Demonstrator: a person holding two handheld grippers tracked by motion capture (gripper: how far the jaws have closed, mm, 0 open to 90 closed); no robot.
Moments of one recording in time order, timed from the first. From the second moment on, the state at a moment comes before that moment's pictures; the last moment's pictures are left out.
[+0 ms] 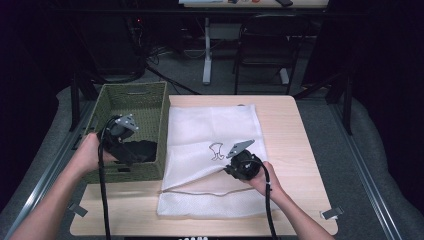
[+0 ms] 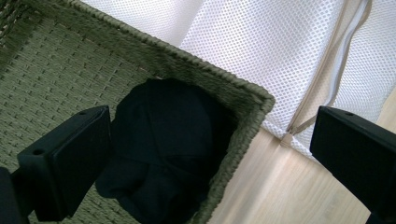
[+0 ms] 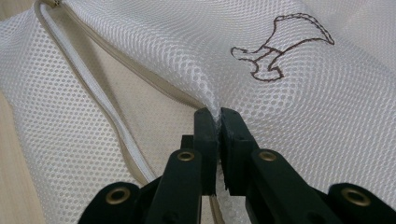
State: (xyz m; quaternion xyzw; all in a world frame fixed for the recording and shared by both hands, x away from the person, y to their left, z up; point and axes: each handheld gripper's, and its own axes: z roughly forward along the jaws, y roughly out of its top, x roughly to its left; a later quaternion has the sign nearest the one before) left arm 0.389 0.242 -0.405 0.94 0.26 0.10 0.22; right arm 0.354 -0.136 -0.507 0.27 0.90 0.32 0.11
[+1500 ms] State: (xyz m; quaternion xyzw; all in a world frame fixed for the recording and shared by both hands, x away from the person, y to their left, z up) left arm 0.461 0.230 -0.483 0.97 0.26 0.02 0.05; right arm 0.353 -0.137 -0.508 0.27 0.90 0.32 0.11
